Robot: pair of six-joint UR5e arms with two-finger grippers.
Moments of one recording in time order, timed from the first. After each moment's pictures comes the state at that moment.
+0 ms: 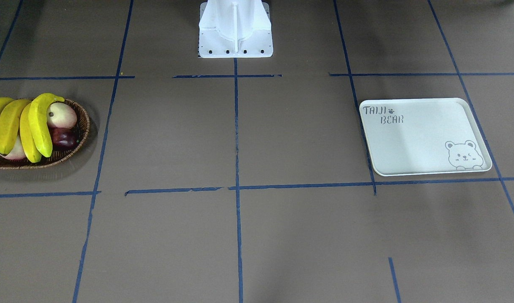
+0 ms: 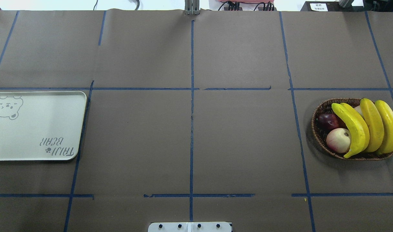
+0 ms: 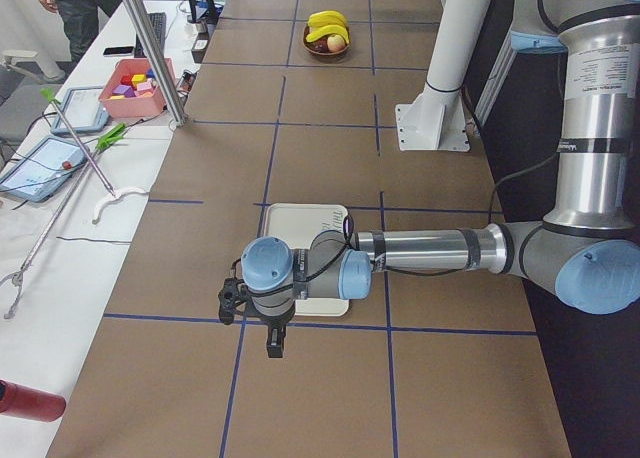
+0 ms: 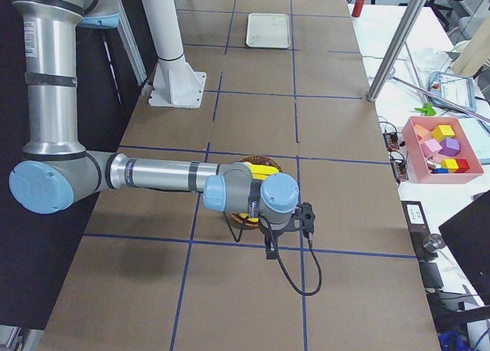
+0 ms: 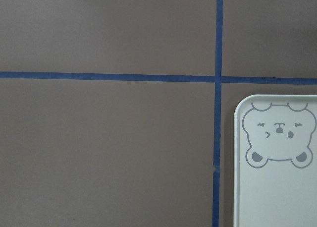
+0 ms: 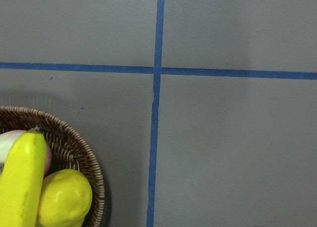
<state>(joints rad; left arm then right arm) -1.63 -1.53 -1.56 -1.62 -2.36 0.02 1.62 -1.62 1.61 -1.60 2.40 -0.11</state>
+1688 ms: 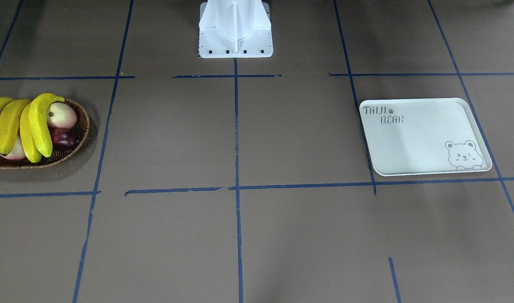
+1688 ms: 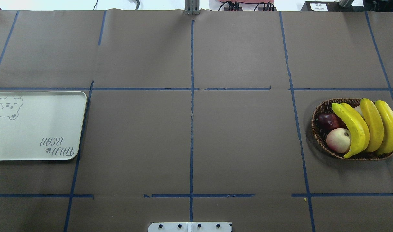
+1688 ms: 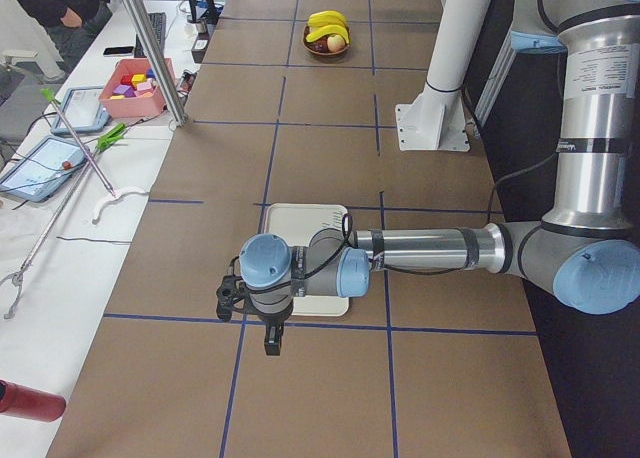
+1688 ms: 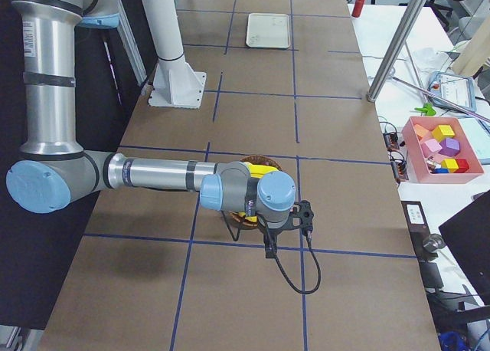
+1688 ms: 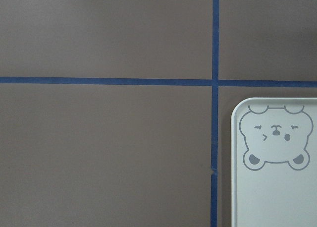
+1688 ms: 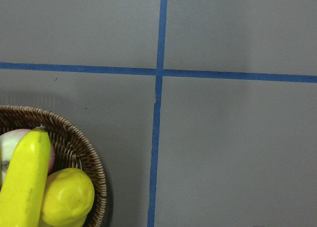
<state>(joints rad) -1.63 -1.54 -1.56 -1.62 -2.37 0.02 1.62 -1.63 1.63 -1.60 2.40 -0.11</state>
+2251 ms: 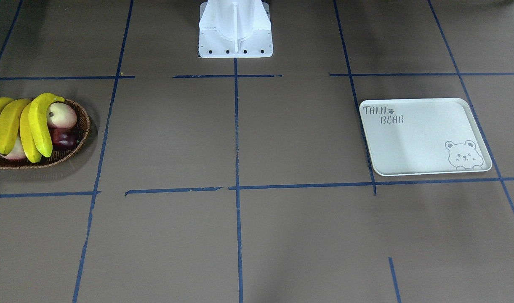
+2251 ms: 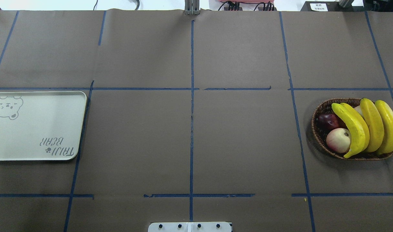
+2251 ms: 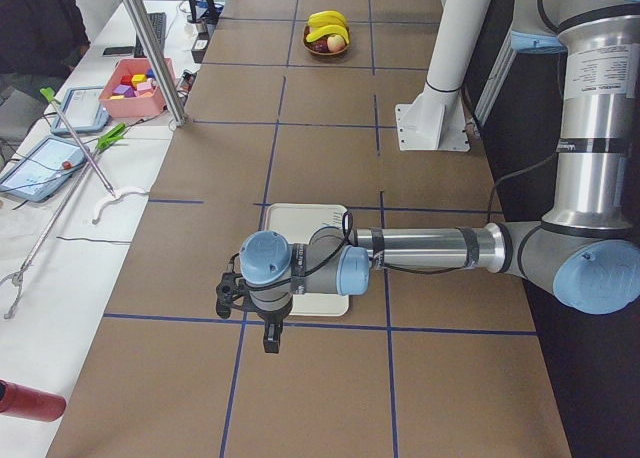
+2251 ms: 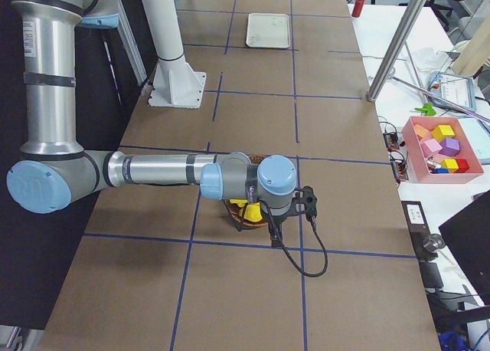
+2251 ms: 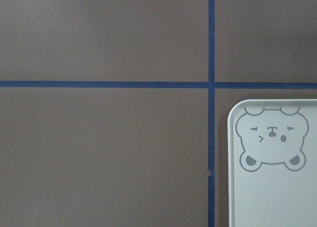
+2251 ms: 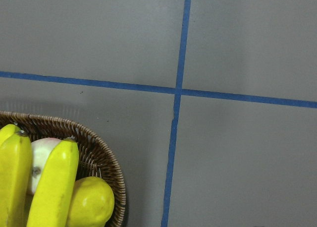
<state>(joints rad) -1.63 -1.54 -1.57 -1.62 -2.37 0.02 1.62 -1.63 1.70 -1.60 2.40 -0.11</state>
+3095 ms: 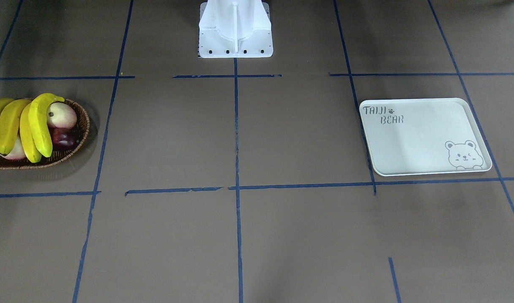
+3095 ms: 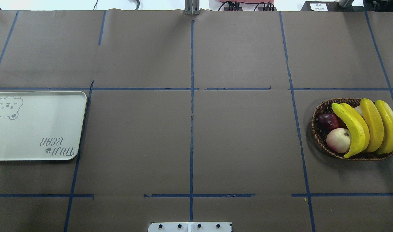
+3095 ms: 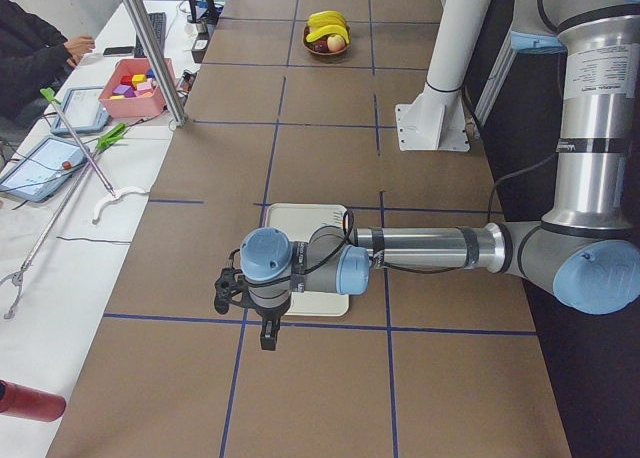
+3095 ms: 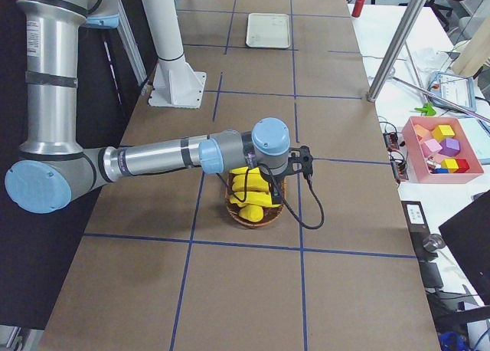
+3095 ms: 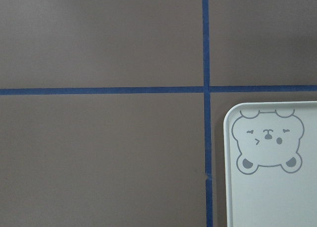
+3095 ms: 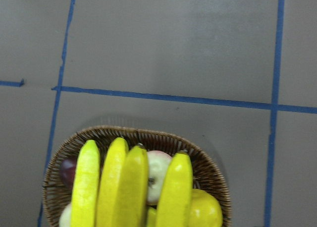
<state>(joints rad) -1.63 -1.54 -1.58 -1.66 -2.37 0.02 1.49 -1.68 1.89 -1.44 2.52 0.25</state>
